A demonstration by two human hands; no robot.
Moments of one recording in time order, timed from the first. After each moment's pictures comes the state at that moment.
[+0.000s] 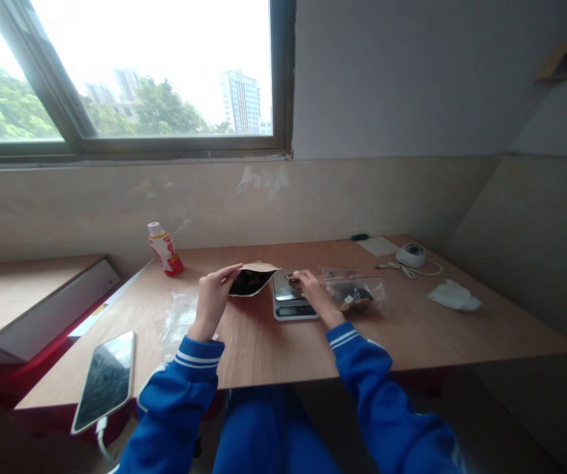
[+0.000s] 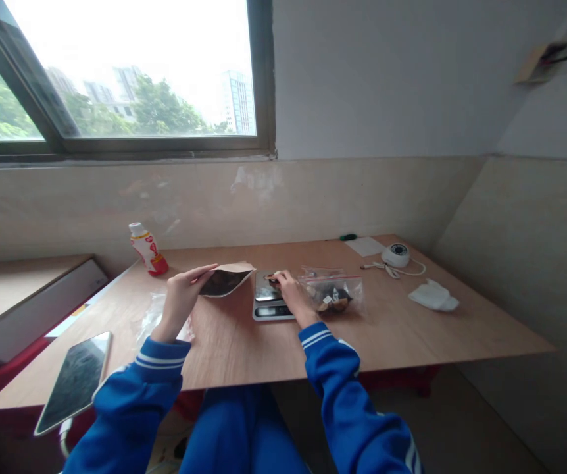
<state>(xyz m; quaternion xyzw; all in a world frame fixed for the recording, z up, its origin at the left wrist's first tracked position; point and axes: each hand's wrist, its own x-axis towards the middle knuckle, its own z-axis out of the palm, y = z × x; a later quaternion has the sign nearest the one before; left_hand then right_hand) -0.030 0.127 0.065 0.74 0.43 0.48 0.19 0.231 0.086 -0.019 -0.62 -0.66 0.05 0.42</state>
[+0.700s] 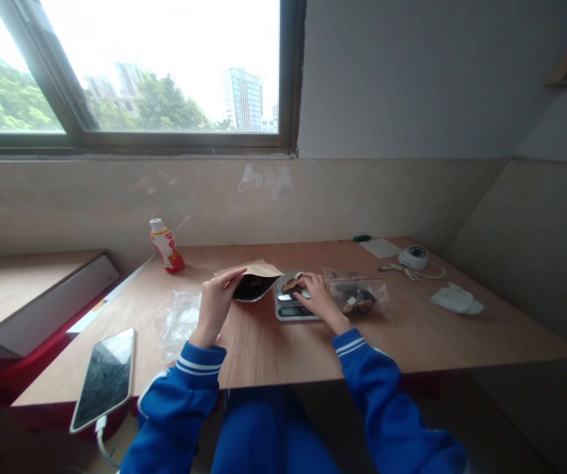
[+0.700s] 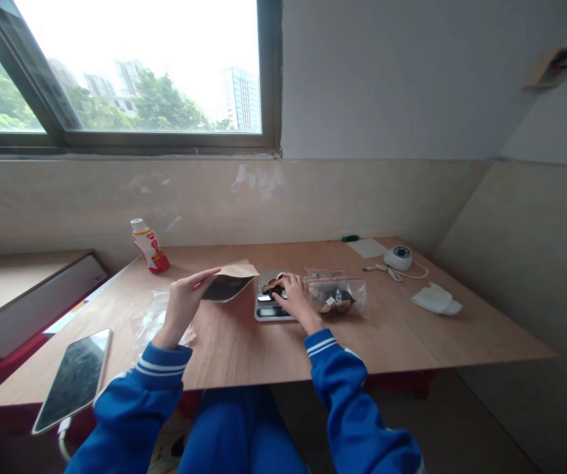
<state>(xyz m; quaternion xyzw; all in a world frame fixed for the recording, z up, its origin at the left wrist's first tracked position) -0.032 0.119 0.056 0.74 0.40 0.50 0.20 0.228 0.079 -0.025 -0.68 -0.68 -0.03 0.28</state>
